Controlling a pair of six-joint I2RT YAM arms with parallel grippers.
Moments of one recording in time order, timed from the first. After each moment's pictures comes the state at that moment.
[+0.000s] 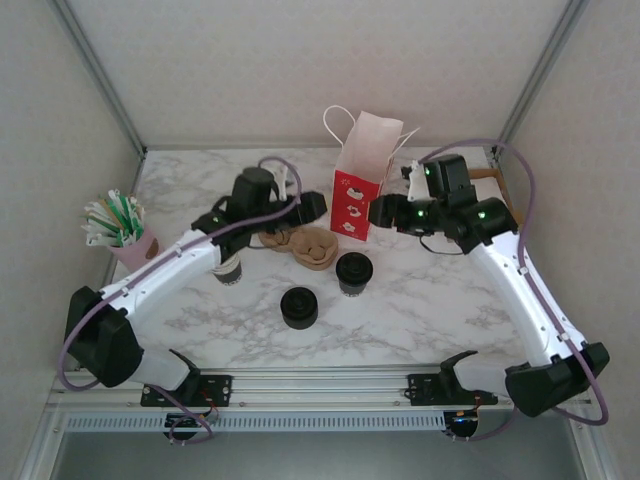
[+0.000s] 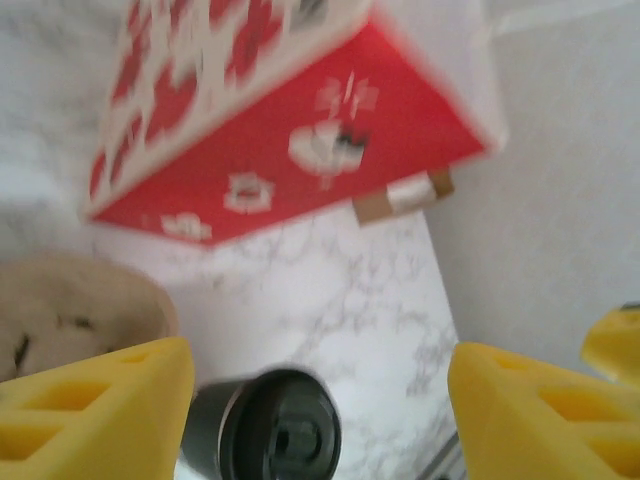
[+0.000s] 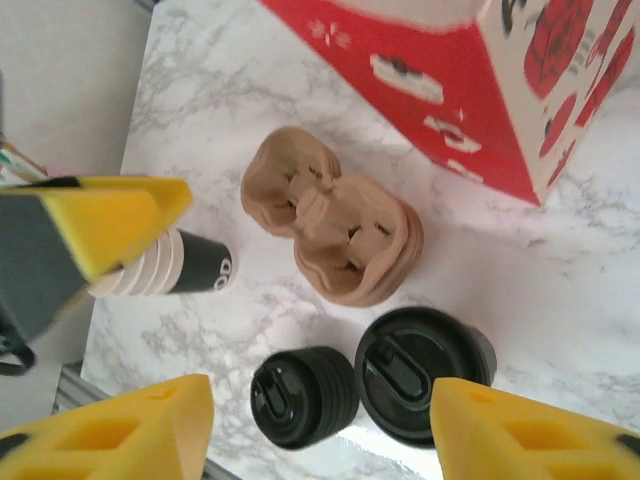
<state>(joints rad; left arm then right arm) -0.54 1.45 1.24 -0.25 0.30 -0.77 0.42 1.28 1.47 -0.97 -0.34 0.48</state>
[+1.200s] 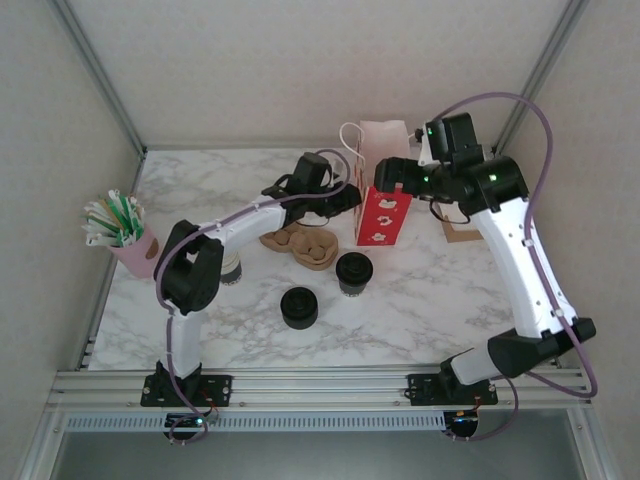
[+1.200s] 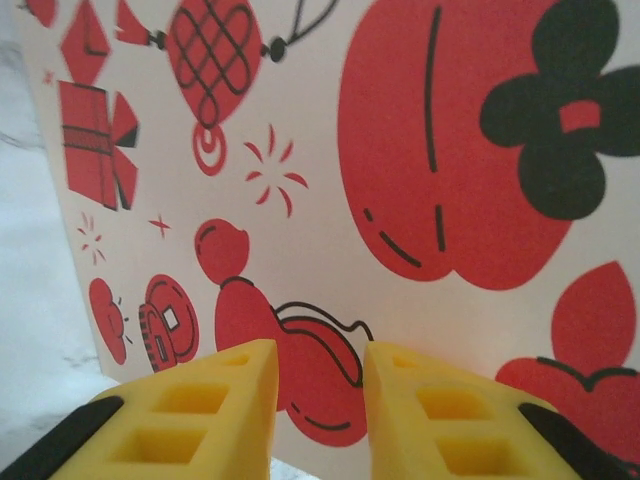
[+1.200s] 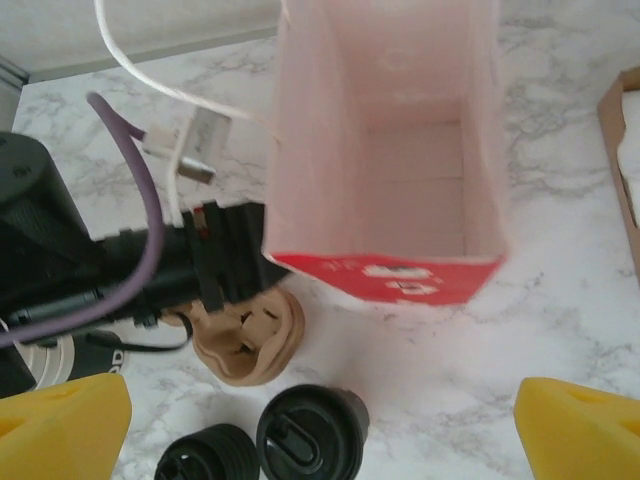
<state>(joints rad) -0.60 2.03 1.60 -0.16 0.42 -0.89 0.42 1.48 1.91 -1.23 -0.03 0.39</state>
